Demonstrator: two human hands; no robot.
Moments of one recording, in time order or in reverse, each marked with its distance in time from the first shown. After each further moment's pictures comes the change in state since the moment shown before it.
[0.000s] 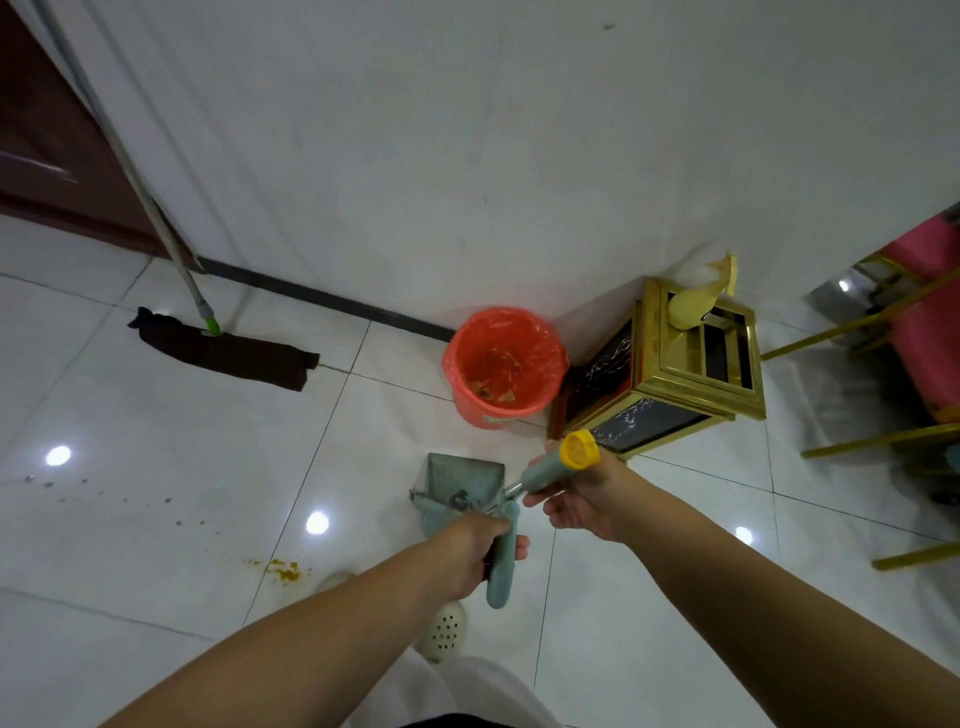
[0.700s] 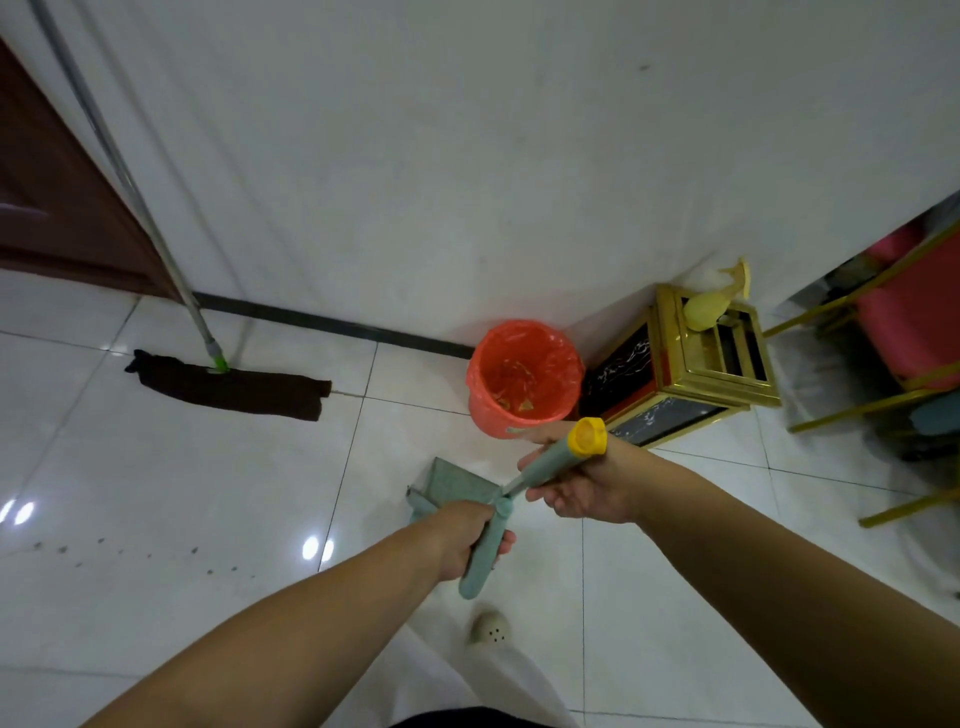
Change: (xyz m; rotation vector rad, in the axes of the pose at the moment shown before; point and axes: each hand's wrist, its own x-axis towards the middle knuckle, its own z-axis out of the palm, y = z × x) left_hand -0.026 0.069 -0.145 0.119 -0.055 -0.040; right_hand -0.002 -0.052 0.136 0.176 -0.068 0.070
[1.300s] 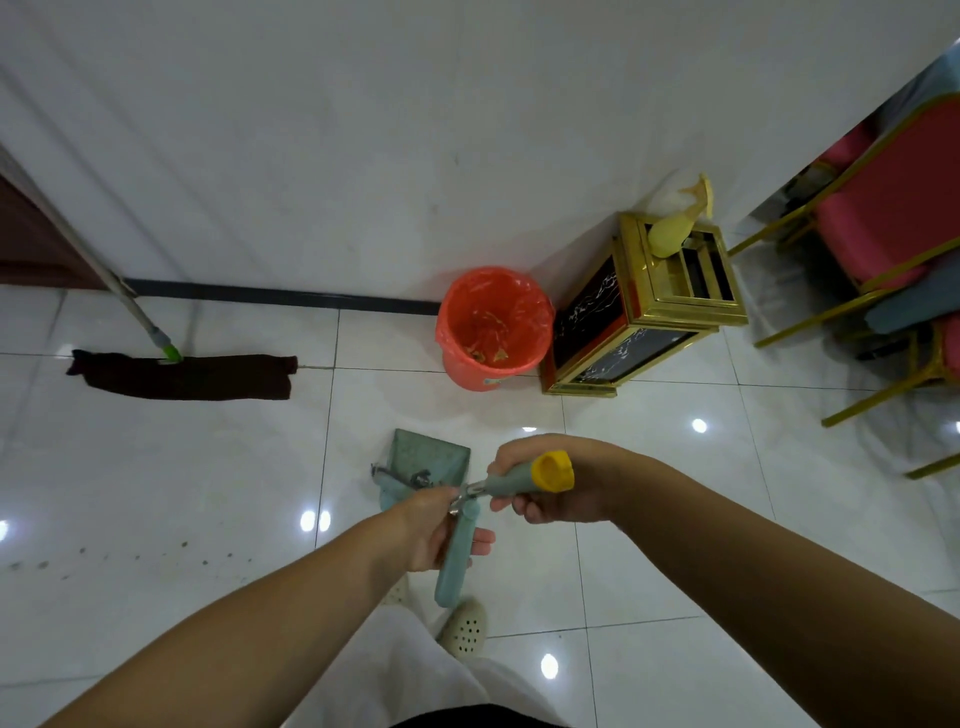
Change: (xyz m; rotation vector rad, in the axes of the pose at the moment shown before) left_hand -0.010 -0.017 -0.030 0.137 -0.106 -0.221; right_hand 0.001 0.041 0.008 -0.091 -0.124 0.114
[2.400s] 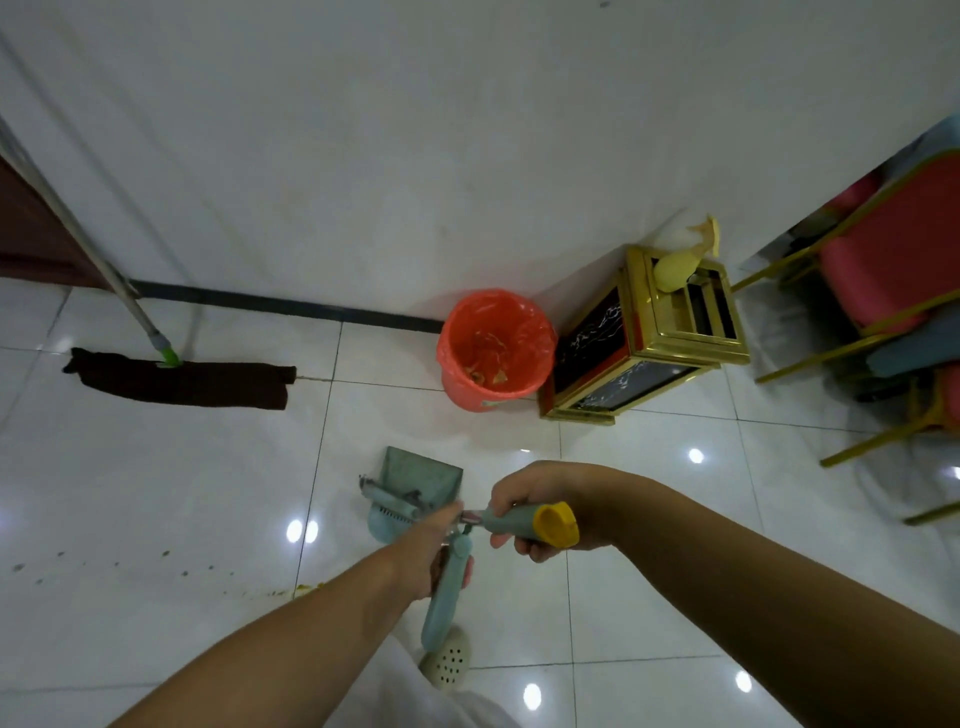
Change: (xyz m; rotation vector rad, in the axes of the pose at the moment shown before) left_hand 0.009 0.001 0.015 -0.246 0.164 0.072; right_hand 0.004 -0.016 -0.009 -0.277 0.011 0.095
